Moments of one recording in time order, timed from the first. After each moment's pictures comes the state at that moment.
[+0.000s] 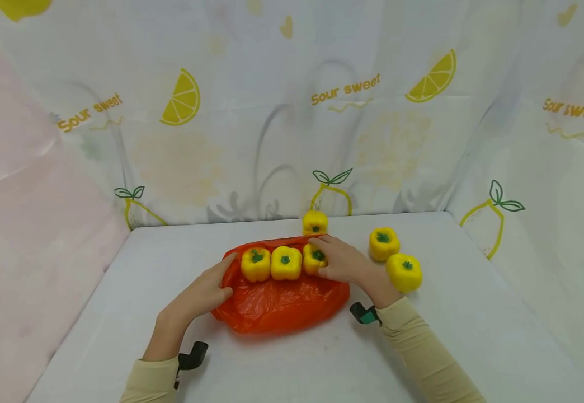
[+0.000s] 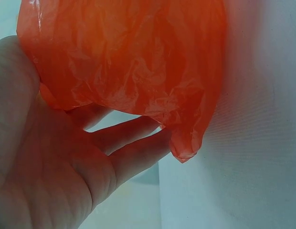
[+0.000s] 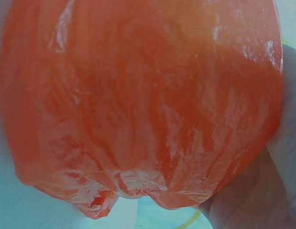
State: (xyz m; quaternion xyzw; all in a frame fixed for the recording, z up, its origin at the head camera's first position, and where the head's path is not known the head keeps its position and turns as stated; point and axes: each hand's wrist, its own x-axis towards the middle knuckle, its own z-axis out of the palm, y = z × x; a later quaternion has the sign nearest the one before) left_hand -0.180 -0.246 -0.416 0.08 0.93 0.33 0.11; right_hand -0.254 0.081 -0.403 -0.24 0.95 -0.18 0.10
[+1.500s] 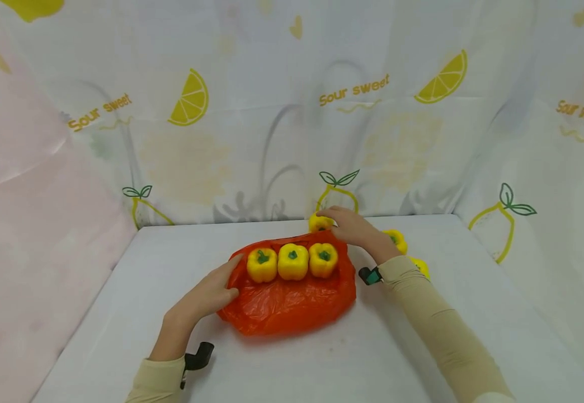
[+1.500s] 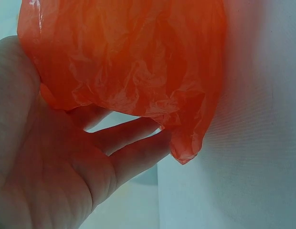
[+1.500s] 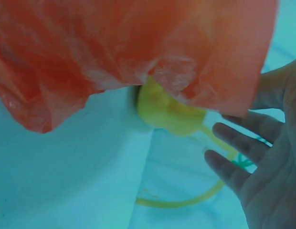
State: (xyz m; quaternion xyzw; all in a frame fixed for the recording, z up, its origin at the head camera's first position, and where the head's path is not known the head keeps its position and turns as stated) left_hand -0.181 -0.244 -0.417 0.08 0.93 0.33 0.11; right_hand -0.326 0.093 -0.378 -0.28 0.94 -0.19 0.05
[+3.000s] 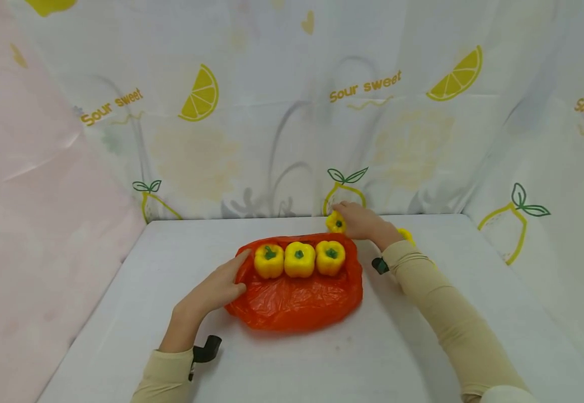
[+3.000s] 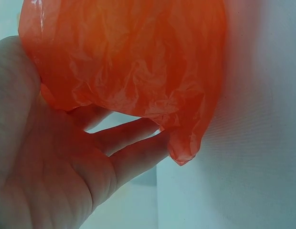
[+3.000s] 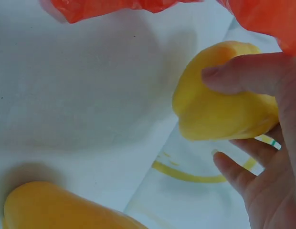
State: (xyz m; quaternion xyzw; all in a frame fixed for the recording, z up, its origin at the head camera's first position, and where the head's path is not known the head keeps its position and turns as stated) left_hand -0.179 -0.245 -0.416 0.07 0.93 0.33 0.11; right_hand -0.354 0.097 -0.387 -0.29 0.95 -0.08 0.06
